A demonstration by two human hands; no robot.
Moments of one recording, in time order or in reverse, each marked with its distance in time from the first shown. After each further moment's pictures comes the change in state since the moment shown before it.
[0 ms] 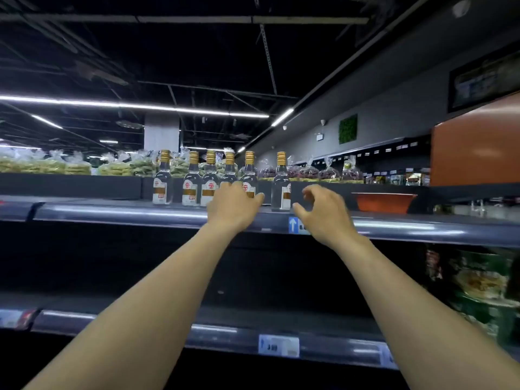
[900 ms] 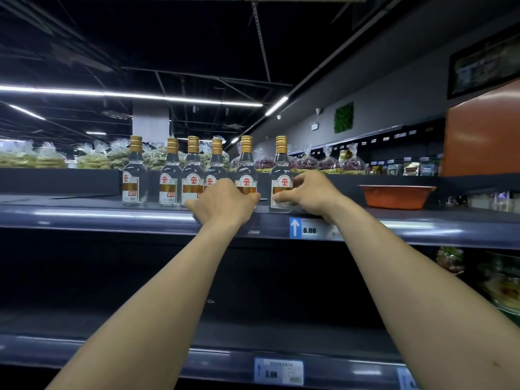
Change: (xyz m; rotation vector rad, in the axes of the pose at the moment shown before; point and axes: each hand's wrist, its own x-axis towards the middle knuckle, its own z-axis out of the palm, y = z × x) left_hand 0.046 -0.012 0.050 0.117 0.164 -0.210; right_hand 0.083 0.018 0.041 0.336 -0.299 0.270
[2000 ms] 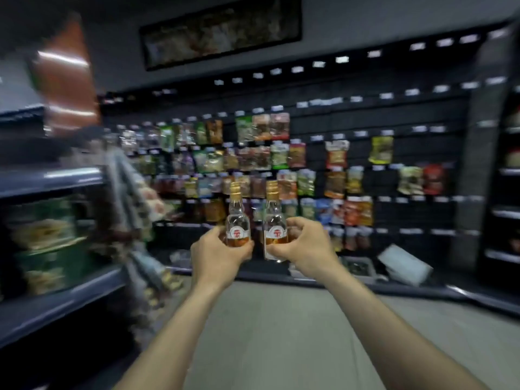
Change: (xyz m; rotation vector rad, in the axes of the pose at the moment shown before) left_hand -0.616 0.461 0.047 -1.012 -0.874 0.447; right_hand -0.597 0.270 -0.503 -0.192 0.794 0.463
